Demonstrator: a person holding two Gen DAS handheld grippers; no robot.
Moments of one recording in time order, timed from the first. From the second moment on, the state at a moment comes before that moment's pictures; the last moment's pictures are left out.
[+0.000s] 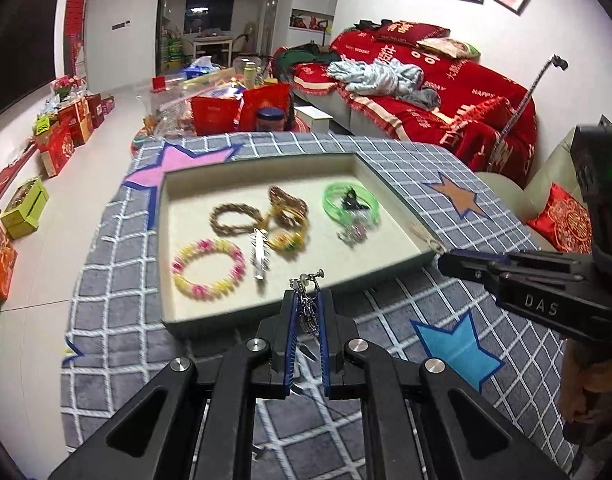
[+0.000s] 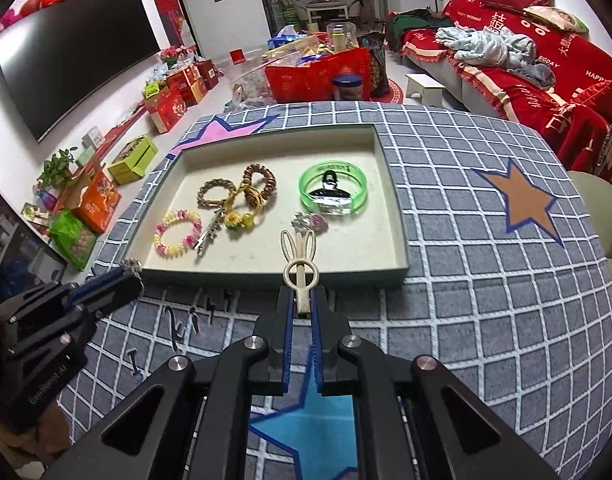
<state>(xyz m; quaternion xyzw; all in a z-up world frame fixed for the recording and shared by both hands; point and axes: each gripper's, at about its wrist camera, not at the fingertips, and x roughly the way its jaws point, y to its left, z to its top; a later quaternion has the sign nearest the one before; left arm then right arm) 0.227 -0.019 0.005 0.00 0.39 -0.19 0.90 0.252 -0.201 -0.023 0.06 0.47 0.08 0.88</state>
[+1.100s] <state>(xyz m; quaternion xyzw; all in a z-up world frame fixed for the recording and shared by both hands) 0.346 -0.011 -0.032 0.02 0.42 -0.14 0.89 0.358 -0.175 -0.064 0.08 0.50 0.08 0.86</state>
